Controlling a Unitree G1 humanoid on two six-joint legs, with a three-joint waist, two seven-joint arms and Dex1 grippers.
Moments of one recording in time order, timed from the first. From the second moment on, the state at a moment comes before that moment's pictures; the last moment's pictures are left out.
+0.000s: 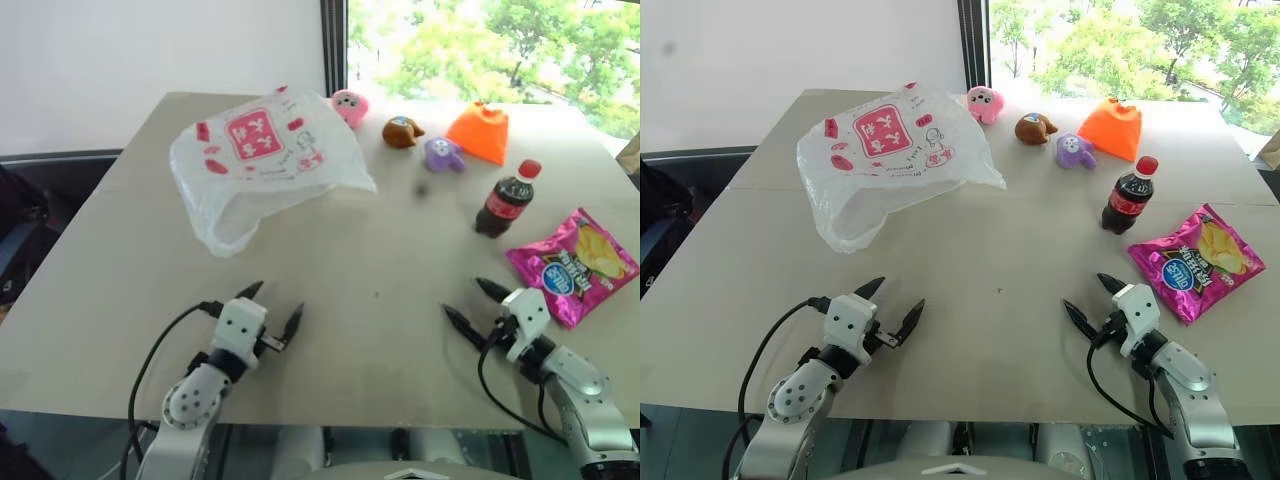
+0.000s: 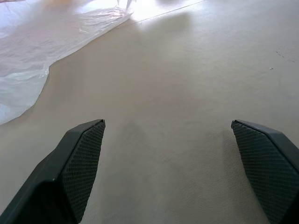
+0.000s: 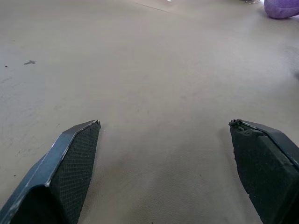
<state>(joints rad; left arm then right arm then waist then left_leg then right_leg) 0.32 0.36 0.01 -0.30 -0.06 -0.04 -0.38 0.17 -0.43 -0.06 -0.04 0.27 -0.12 0.68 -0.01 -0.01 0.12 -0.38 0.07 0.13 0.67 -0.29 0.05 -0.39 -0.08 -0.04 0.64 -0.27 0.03</state>
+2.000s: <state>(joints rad) -0.15 0.32 0.23 -0.01 0.07 0.07 -0.06 0.05 -0.49 0.08 -0.26 0.31 0.08 0.83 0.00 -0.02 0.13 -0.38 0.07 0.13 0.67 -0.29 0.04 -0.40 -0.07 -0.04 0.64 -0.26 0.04</state>
